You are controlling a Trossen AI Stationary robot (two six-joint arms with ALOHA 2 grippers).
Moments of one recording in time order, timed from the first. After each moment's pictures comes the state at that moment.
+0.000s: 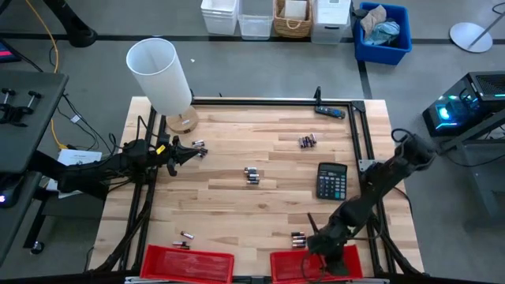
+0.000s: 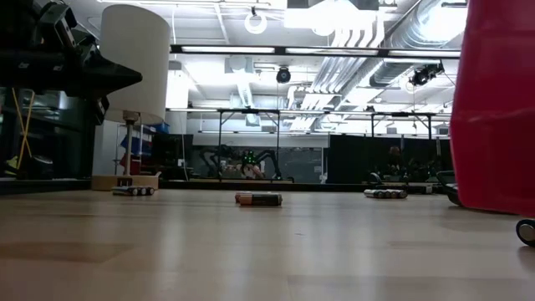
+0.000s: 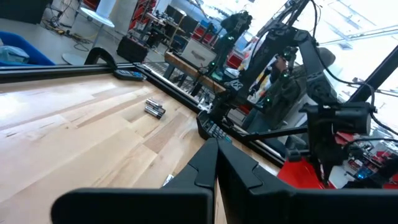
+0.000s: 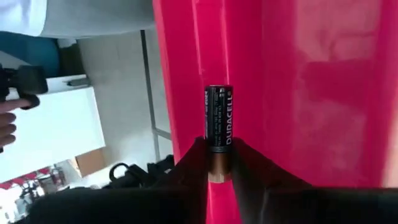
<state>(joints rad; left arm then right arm) 0.20 0.01 0.01 0.01 0.01 -0.54 0.76 1.61 0.98 -0.32 -0.53 0.95</state>
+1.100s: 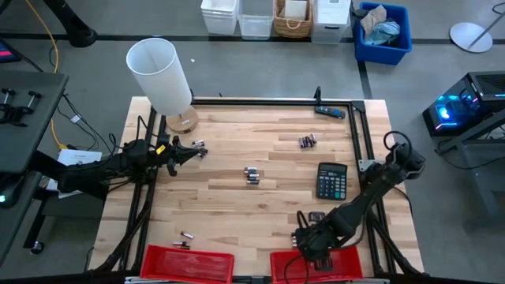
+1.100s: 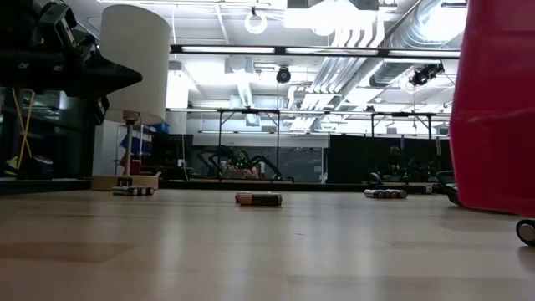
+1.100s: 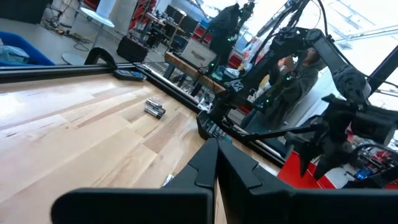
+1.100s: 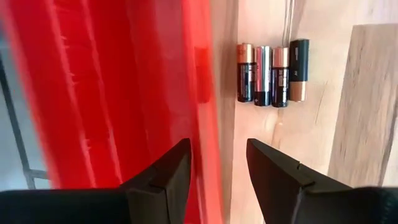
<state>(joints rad) 0.20 0.01 0.01 0.01 0.01 -0.54 0.73 1.76 1.34 -0.89 -0.14 0.74</state>
